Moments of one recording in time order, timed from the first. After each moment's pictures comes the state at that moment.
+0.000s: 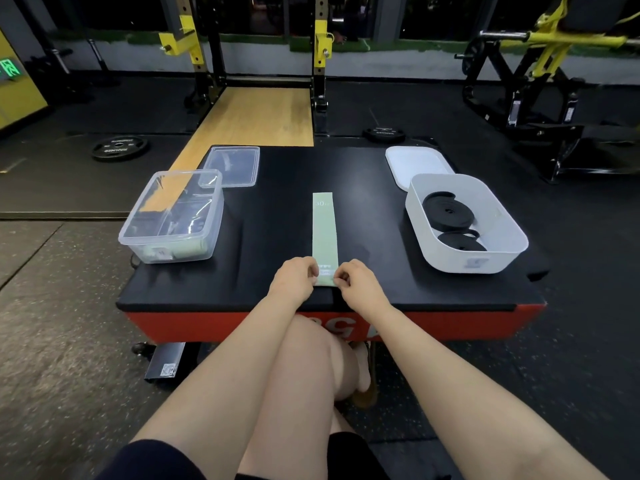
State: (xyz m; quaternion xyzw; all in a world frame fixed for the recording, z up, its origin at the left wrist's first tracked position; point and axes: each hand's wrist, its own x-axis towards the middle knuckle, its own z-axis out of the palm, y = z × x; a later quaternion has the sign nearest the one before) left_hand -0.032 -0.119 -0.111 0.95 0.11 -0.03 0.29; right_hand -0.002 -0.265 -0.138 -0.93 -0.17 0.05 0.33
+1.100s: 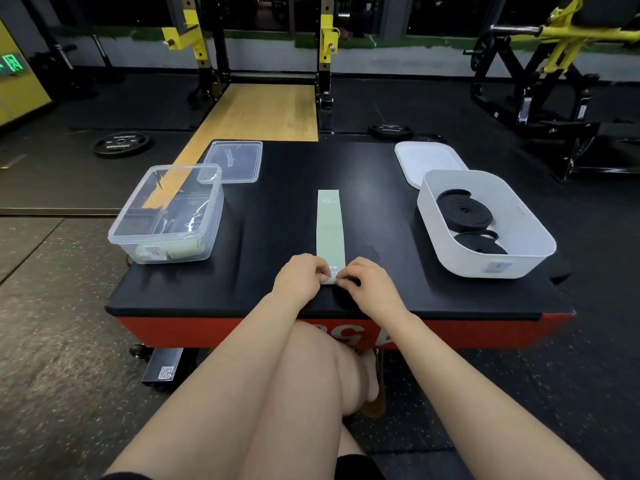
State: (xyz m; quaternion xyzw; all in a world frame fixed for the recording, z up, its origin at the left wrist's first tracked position) left_hand -0.015 -0.118 -0.115 0.95 0.08 -0.03 0.29; right_hand 0.009 -0.269 -0.140 -0.92 -0.25 -0.03 0.31
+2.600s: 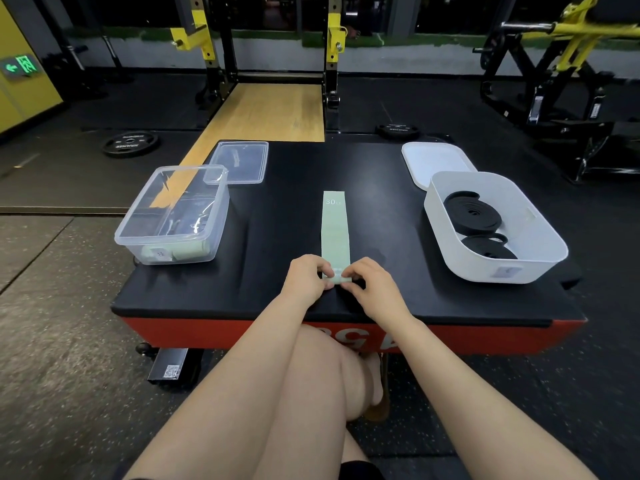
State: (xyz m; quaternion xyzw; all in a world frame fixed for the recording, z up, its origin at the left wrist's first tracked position) left_hand -0.012 -0.118 -0.124 0.91 0.12 0.01 0.40; right_hand 0.010 -0.268 -0.143 -0.91 -0.24 -0.02 0.35
